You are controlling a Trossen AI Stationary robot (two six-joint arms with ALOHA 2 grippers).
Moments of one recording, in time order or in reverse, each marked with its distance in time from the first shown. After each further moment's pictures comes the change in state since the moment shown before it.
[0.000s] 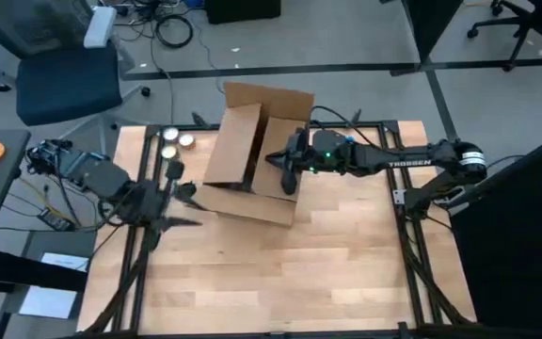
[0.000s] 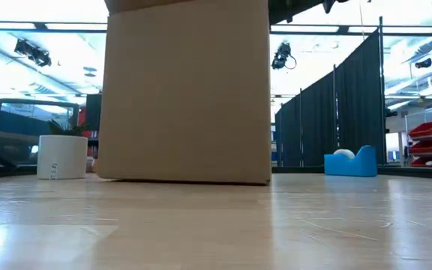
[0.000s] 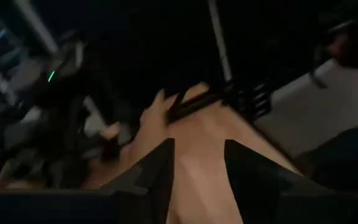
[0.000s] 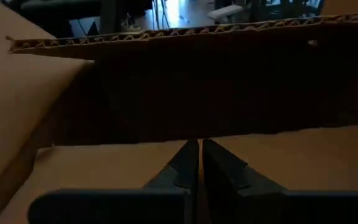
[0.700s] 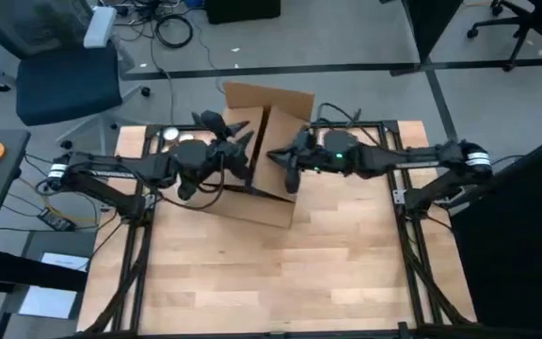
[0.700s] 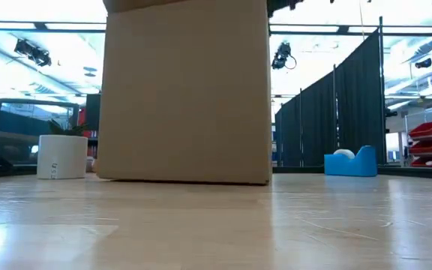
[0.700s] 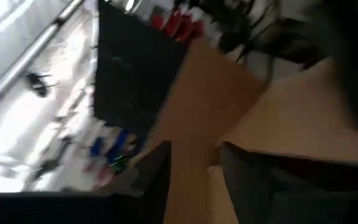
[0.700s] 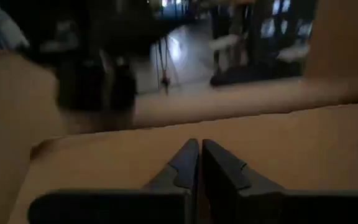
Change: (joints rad) left arm 0.498 0.313 -0.096 0.612 -0.676 0.771; right arm 0.017 -0.022 -0.001 0.061 0.024 0.034
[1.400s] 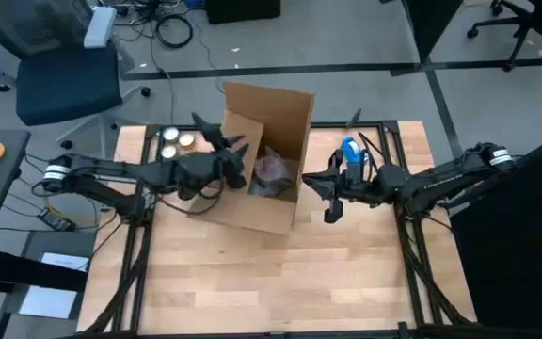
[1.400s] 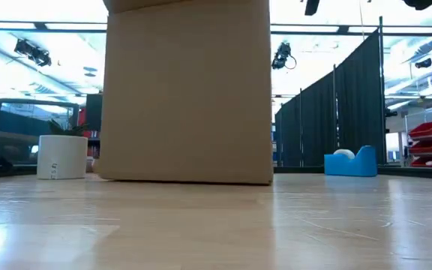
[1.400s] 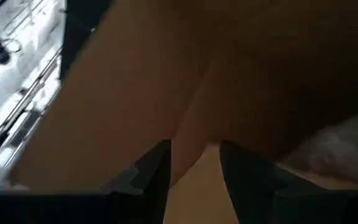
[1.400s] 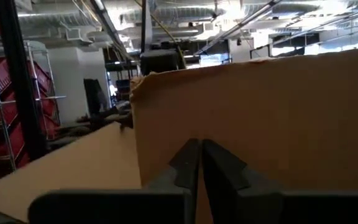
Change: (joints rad) left arm 0.042 0.000 -0.261 0.015 0.126 -0.319; right arm 0.299 -0.318 -0.478 0.637 0.224 -0.151
